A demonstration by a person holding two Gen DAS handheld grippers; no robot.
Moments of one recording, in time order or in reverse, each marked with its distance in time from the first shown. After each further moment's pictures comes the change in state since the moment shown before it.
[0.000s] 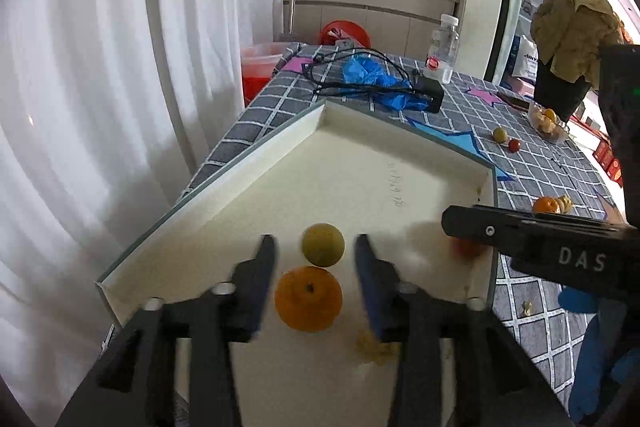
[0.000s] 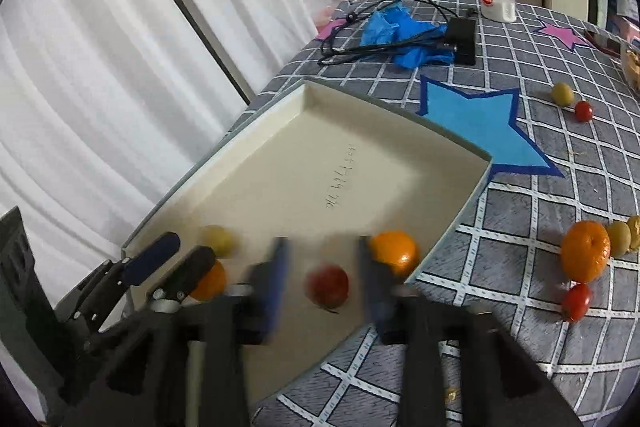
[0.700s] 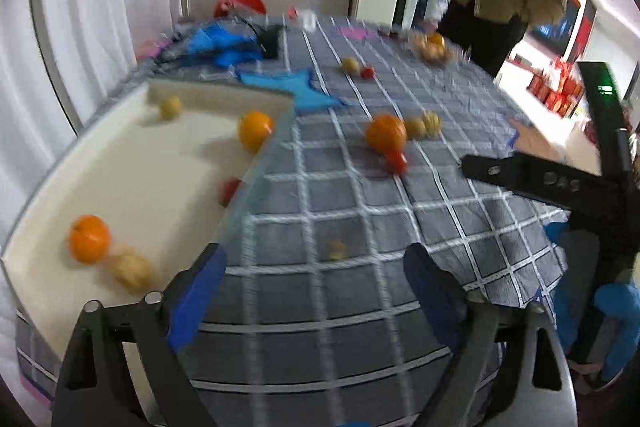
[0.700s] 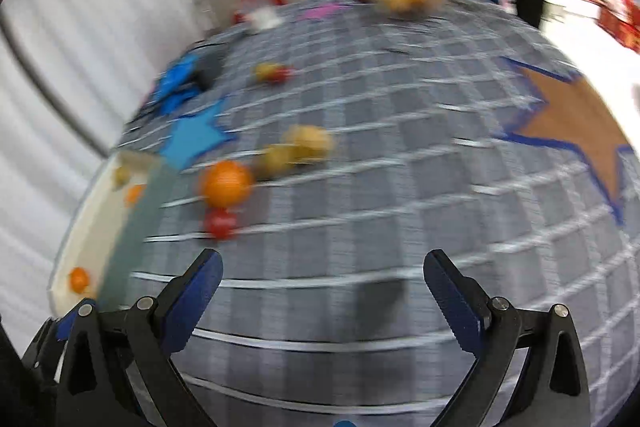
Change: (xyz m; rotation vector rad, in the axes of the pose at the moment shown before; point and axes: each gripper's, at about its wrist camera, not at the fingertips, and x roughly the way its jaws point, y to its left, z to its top) left arm -0.014 -0.148 -0.033 0.202 0.163 -0.228; right arm -0.118 -0.179 -0.081 0.370 -0.105 -0.387
